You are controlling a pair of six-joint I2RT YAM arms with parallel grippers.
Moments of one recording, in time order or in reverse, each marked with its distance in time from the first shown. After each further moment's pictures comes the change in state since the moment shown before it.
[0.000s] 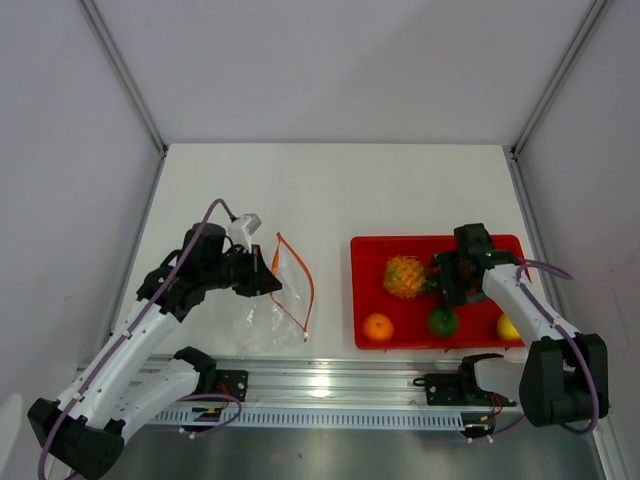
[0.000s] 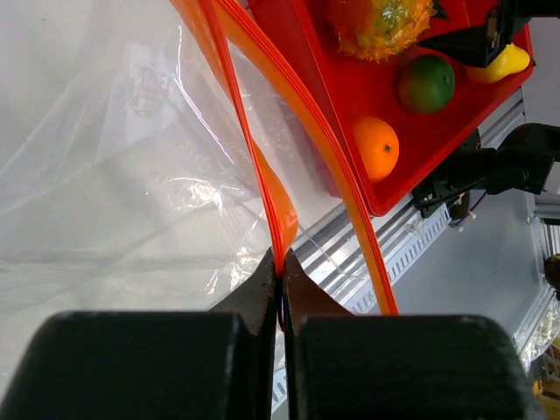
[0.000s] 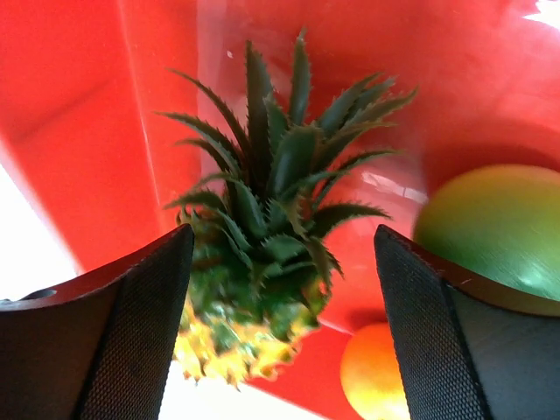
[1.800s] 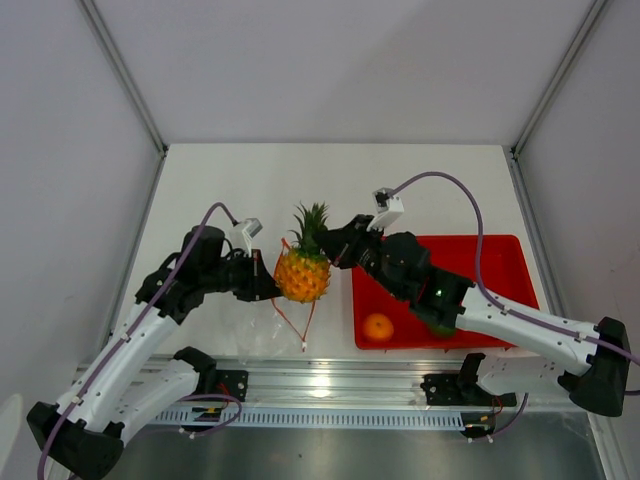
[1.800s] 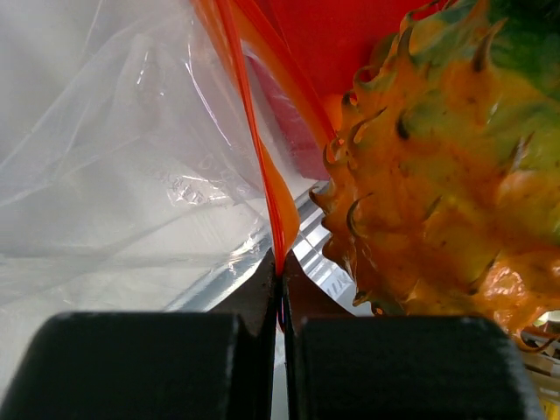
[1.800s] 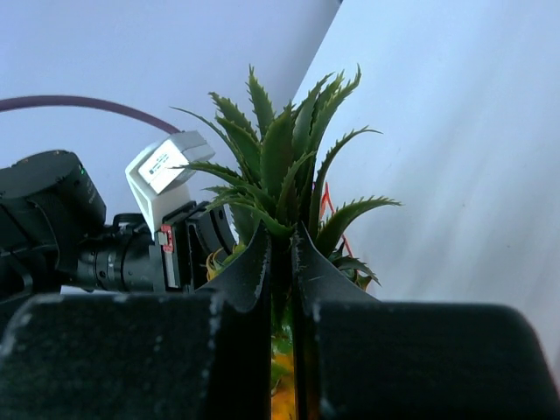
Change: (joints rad) left arm 0.000 -0.021 -0.013 -0.018 0.078 -0.033; right arm 0.939 -0.033 0.236 0.858 0.270 -0.730
